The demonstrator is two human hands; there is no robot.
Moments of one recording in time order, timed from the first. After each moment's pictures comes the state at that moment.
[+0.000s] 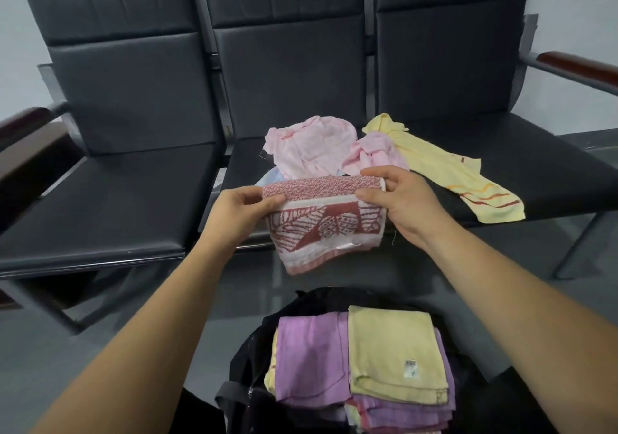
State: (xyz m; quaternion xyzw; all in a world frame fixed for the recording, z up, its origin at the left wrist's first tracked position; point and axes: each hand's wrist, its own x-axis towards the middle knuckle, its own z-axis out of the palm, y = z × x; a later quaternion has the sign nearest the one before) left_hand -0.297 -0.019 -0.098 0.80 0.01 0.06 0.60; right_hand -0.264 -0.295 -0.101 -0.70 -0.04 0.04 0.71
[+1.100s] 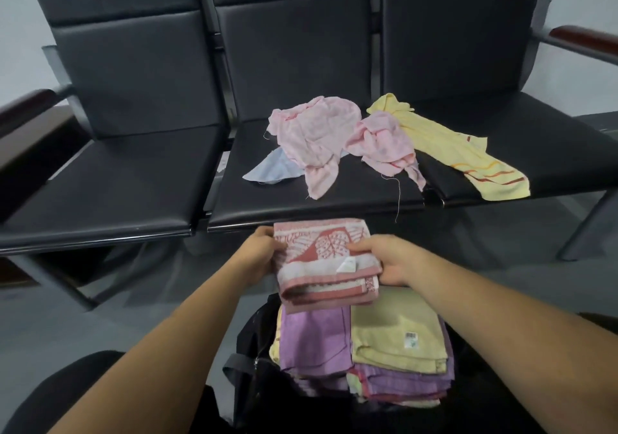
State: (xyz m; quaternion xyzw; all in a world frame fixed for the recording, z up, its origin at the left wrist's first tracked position) left_hand -0.322 -0.037 -0.192 0.70 0.22 -0.13 0.67; right_hand -0.297 -0.272 -0.209 -0.61 0.19 0.34 0.70
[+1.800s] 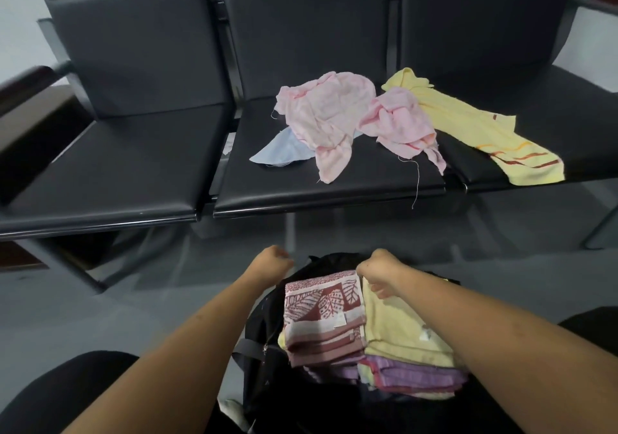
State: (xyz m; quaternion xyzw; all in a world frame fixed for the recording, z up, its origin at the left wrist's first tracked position) left_hand -0.325 -0.014 -0.264 0.89 0.18 -0.18 0.38; right_hand -0.302 -0.242 -0.276 -0.85 0.17 0.31 0.40
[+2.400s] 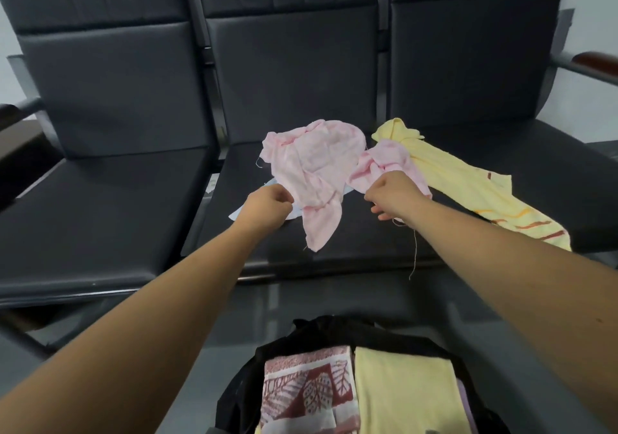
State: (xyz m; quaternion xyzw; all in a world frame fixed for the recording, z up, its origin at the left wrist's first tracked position) left_hand -0.157 -0.034 -0.135 0.93 0.06 0.01 0.37; right_hand -0.110 -0.269 -0.132 -0.90 0.10 0.08 0.42
